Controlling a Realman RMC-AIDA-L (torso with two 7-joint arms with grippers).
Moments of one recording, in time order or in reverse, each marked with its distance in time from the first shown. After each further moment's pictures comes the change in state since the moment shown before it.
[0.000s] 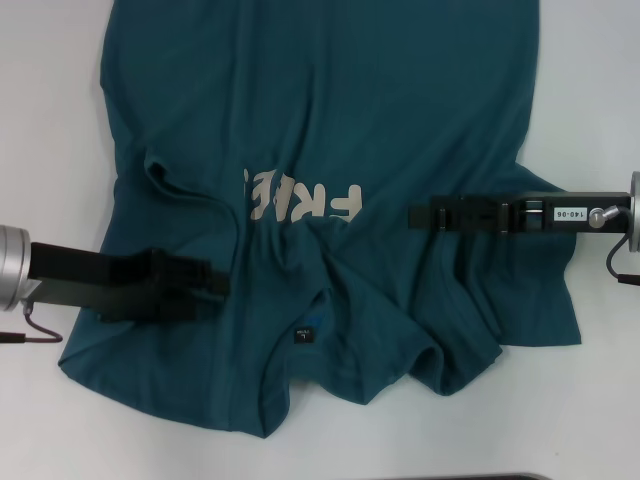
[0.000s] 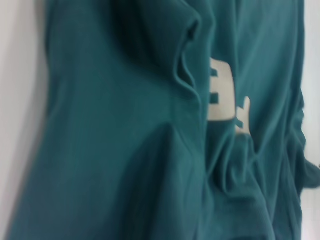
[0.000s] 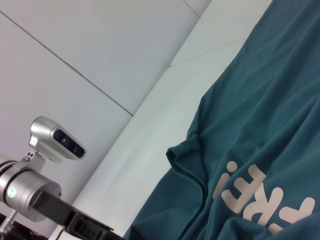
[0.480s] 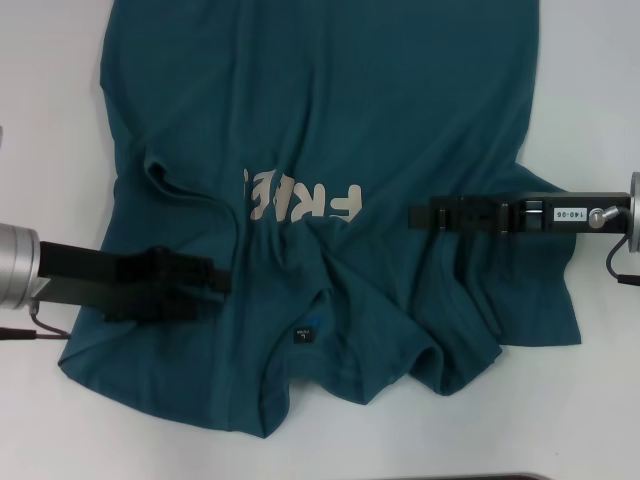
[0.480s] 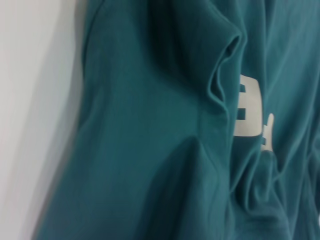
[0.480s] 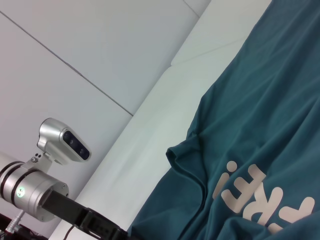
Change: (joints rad) left arm -0.006 -0.001 0.014 0.029 0.008 -0.058 -0.040; right arm 0.000 0.000 0.000 0.001 0.000 0.001 0.000
